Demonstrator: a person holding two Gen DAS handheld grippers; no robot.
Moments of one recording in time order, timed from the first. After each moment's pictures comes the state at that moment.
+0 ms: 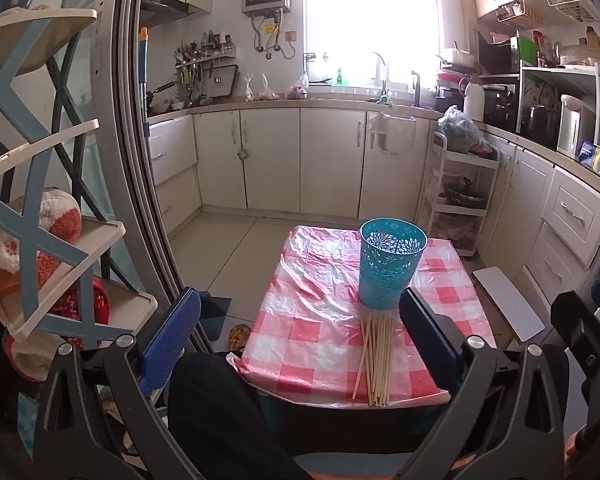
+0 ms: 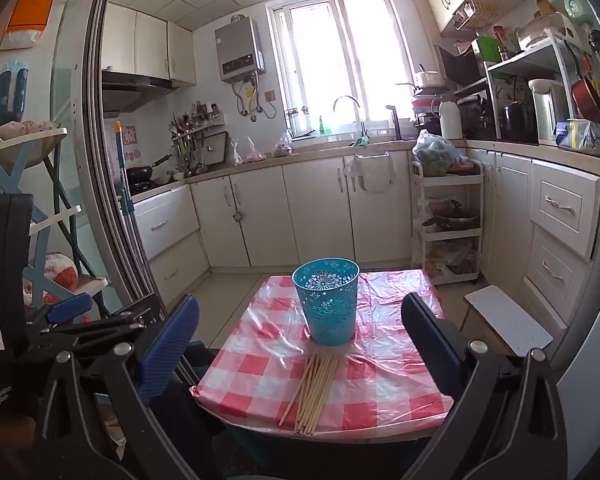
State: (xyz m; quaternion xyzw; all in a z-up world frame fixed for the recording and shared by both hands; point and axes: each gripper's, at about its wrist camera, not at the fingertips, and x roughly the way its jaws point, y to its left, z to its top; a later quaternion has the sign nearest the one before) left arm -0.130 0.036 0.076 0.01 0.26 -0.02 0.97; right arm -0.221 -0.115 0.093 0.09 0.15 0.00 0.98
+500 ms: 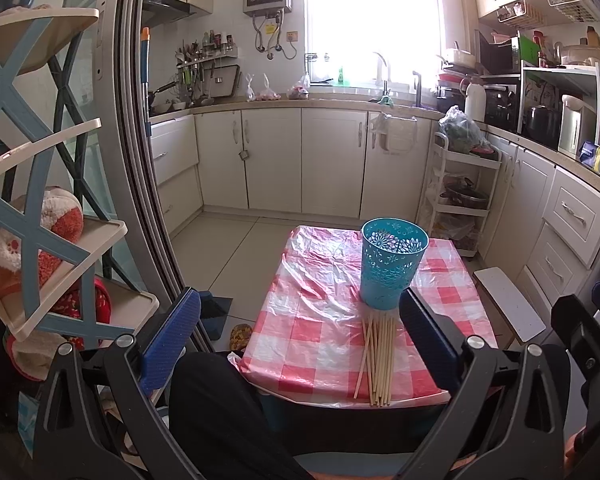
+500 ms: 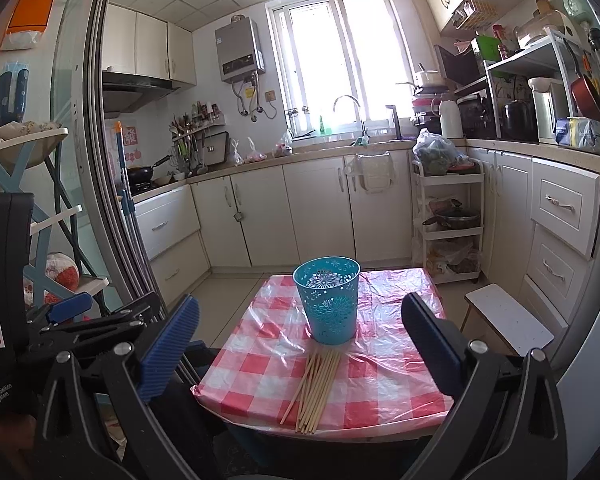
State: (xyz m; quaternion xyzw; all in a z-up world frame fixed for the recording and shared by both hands) left arm -0.130 0.036 0.076 0.01 0.26 -0.02 0.97; right arm -0.224 -0.109 0.091 0.09 0.15 0.00 0.98
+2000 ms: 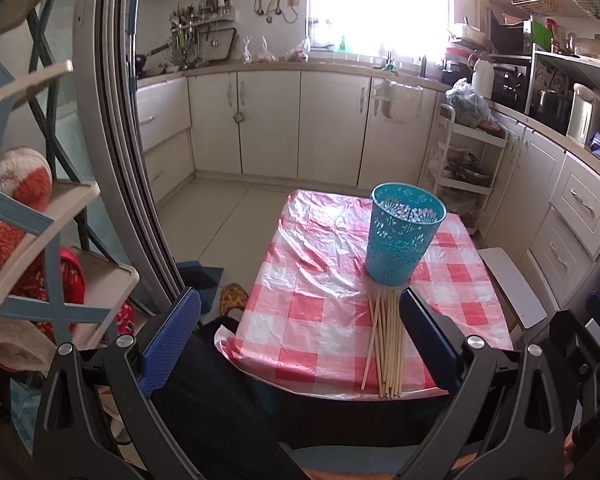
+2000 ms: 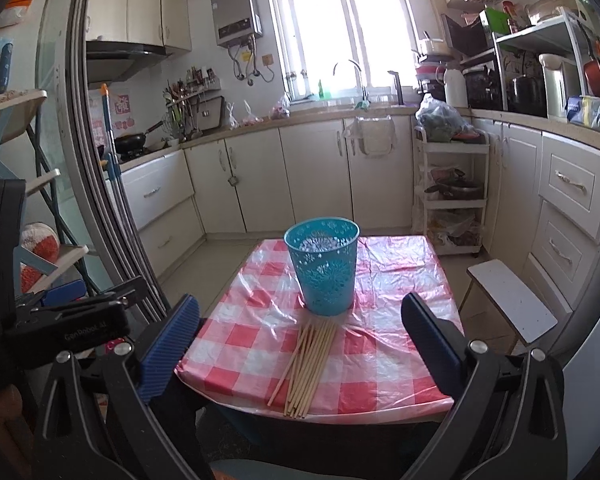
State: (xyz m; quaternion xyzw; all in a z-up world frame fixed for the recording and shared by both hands) left arm -0.075 0.054 0.021 -0.01 0.33 -0.02 0.94; right arm -0.166 -0.115 0.035 0.07 0.26 -0.02 0.96
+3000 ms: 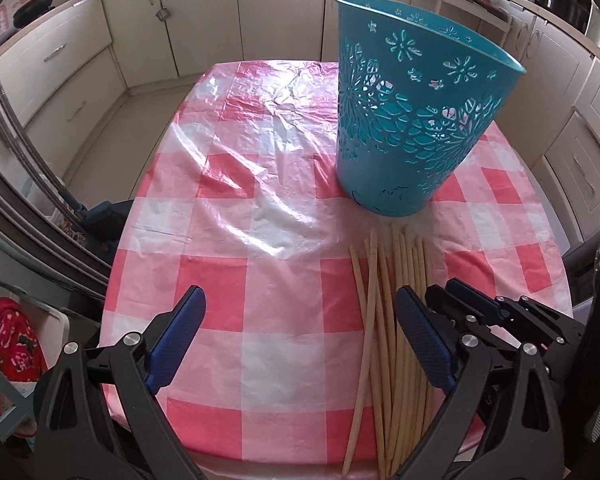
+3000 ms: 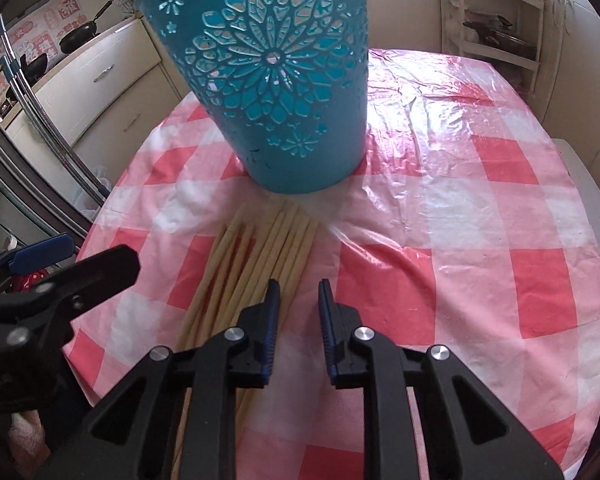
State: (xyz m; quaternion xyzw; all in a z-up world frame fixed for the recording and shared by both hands) left arm 0.100 -0.039 -0.150 0.04 0.50 -0.09 0.86; right arm 0.030 -0.175 -0.150 0.04 0.48 0.00 0.88
